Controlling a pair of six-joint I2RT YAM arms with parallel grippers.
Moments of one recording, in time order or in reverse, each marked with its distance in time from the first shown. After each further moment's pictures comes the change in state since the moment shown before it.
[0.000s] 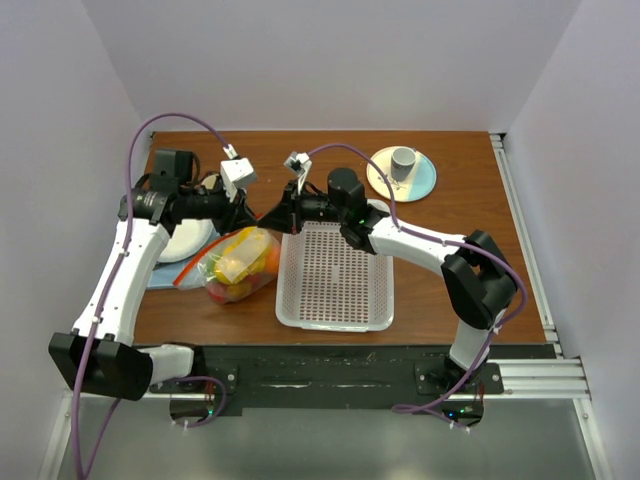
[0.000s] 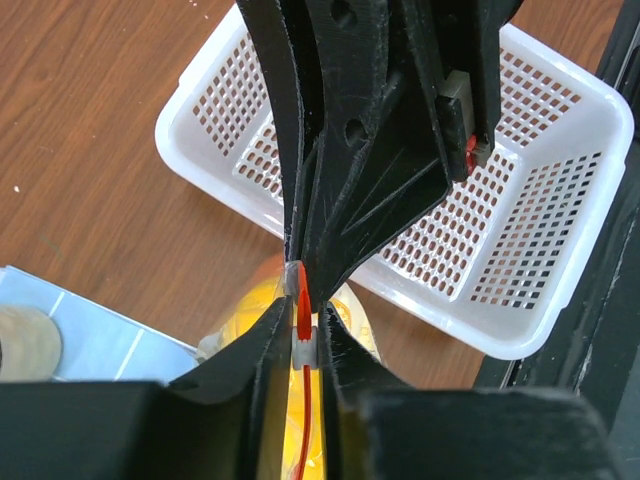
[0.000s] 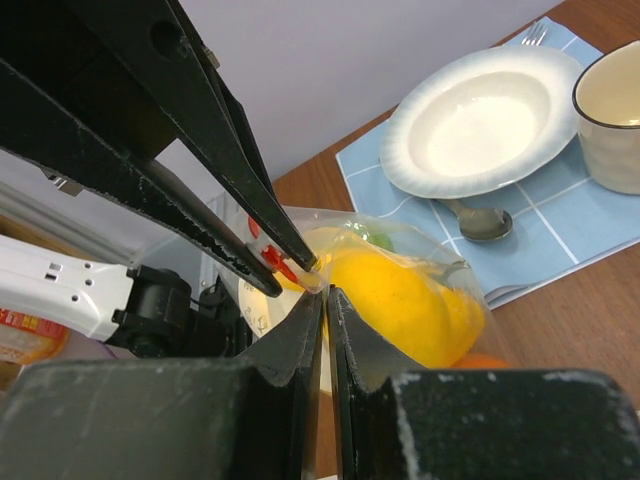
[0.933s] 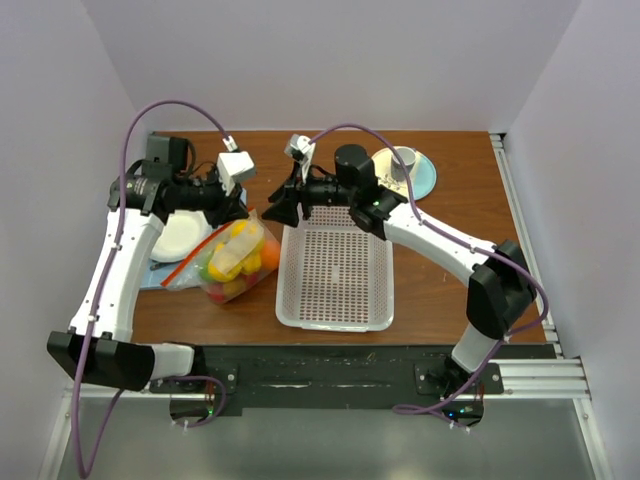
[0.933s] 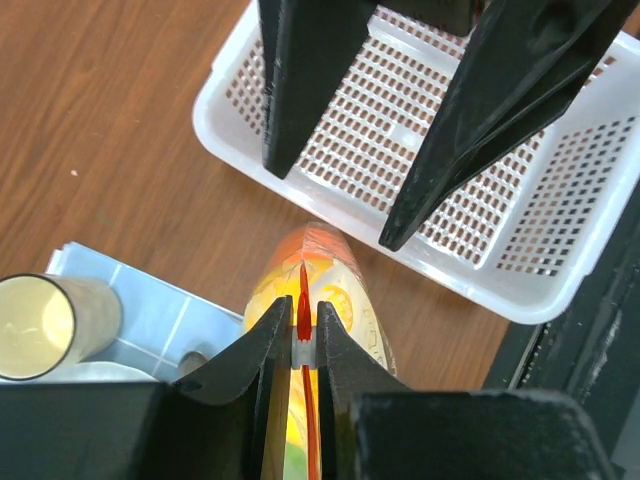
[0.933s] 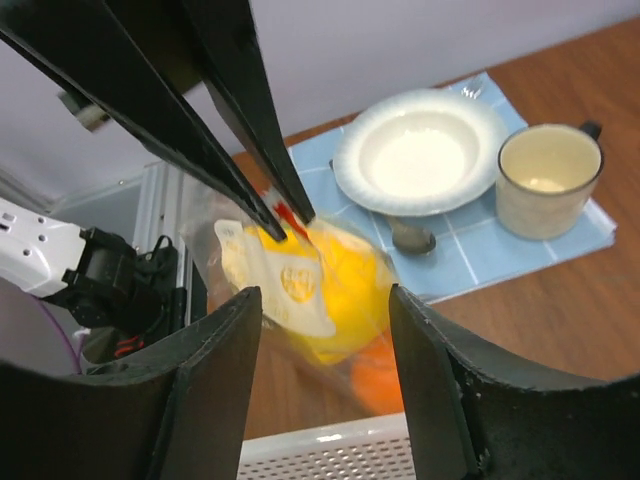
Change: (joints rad) left arm 0.000 0.047 0.181 -0.177 -0.085 0.113; right arm -0.029 -0.097 0.152 -0.341 -0.010 -0.342
